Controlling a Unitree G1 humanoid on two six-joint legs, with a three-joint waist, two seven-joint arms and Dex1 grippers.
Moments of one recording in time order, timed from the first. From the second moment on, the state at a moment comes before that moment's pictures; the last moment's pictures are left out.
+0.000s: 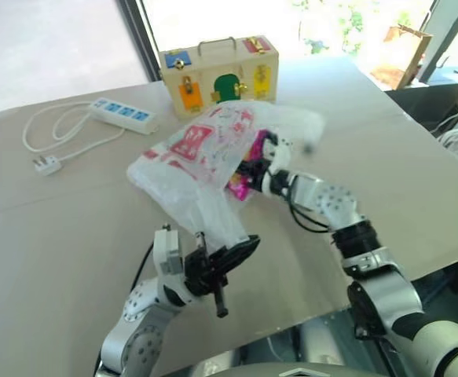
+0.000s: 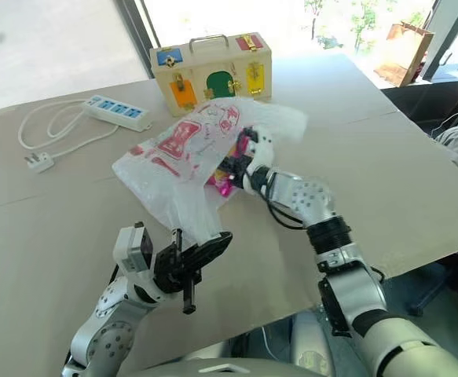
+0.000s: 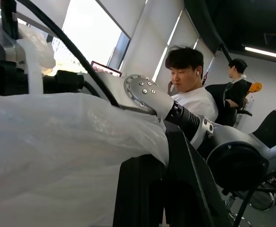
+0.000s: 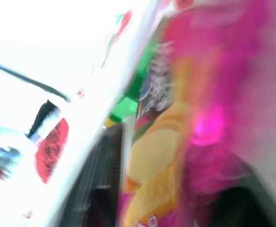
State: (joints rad) left arm 0.23 0.32 -0.09 -0.45 -0.76 0.12 -1.00; right arm -0.79 -0.10 0.28 0.34 0.90 0.67 0.19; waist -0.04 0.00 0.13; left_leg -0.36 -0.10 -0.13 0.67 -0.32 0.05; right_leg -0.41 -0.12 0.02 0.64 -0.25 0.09
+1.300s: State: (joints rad) left arm 0.20 0.29 -0.09 -0.43 -0.74 0.12 -0.93; right arm -0.53 -0.62 0.20 0.11 0.26 0.30 0.93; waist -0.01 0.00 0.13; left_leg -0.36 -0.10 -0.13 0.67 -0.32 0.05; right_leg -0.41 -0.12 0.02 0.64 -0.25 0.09
